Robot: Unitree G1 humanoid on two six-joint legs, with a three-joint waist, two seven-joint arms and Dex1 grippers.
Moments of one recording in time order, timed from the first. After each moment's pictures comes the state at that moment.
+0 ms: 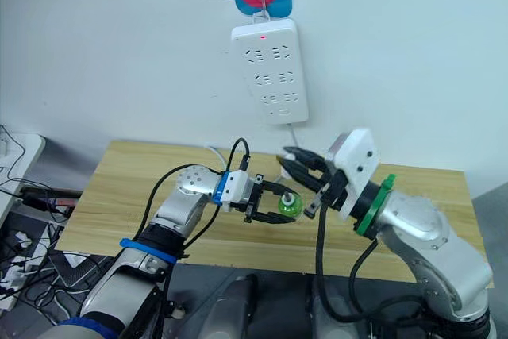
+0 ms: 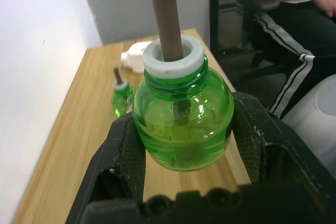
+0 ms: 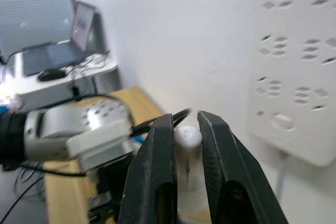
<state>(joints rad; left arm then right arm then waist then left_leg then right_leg) -0.65 0.35 -0.27 0.47 -0.23 -0.16 -1.43 -0.32 -0.47 -0.04 -0.89 0.66 0.83 0.37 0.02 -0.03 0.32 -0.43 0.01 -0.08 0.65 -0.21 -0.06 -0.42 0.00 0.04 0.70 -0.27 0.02</state>
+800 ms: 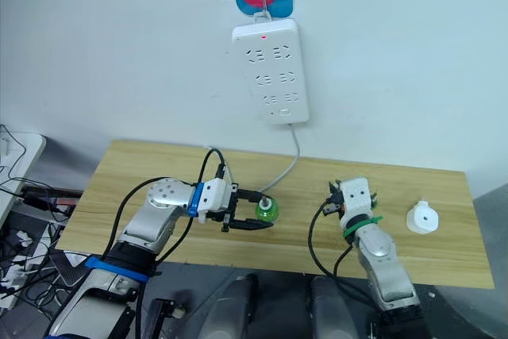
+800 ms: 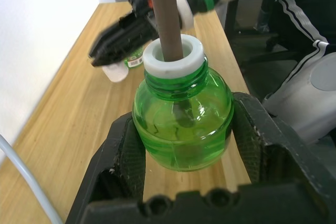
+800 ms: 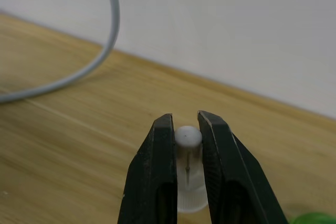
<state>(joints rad) -0.50 0.48 -0.23 0.28 -0.24 -0.04 -1.38 -0.10 -0.22 0.11 0.04 0.08 0.08 0.15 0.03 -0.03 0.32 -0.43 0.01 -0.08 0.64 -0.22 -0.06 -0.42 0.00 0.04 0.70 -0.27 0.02</state>
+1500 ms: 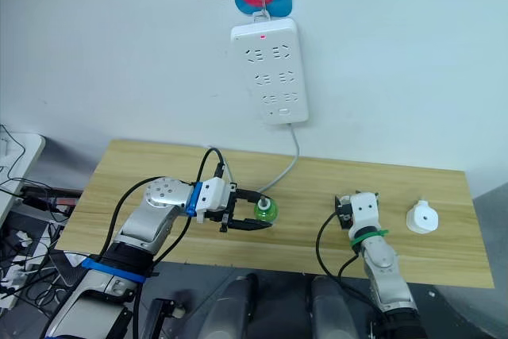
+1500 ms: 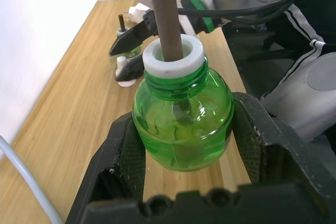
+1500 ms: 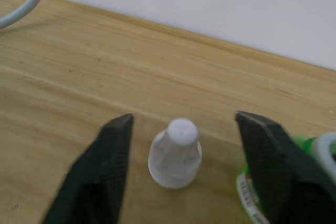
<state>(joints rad) -0.51 0.47 -0.23 0.26 -0.24 -0.01 -1.39 -0.05 -0.21 0.03 0.17 0.03 -0.07 0.17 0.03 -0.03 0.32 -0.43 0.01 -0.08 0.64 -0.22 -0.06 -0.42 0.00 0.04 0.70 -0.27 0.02</state>
